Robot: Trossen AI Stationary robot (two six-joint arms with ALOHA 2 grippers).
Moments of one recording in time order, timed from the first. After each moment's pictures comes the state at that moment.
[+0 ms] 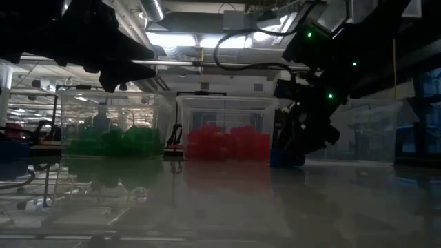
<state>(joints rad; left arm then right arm) -0.25 1.03 0.20 0.68 -0.45 -0.31 0.00 1.62 0.71 -0.01 0.31 -0.07</state>
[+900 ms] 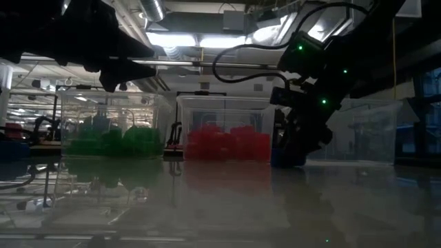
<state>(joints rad) -0.25 1.03 0.20 0.69 -0.45 -0.32 -0.08 1.67 0.71 0.01 0.17 -0.02</state>
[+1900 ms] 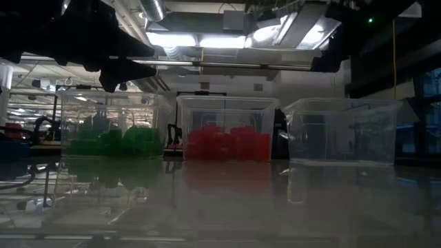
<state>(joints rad) -0.25 1.03 0.20 0.69 -0.45 -0.33 -0.25 0.84 0.80 -0.52 0.51 -0.22</state>
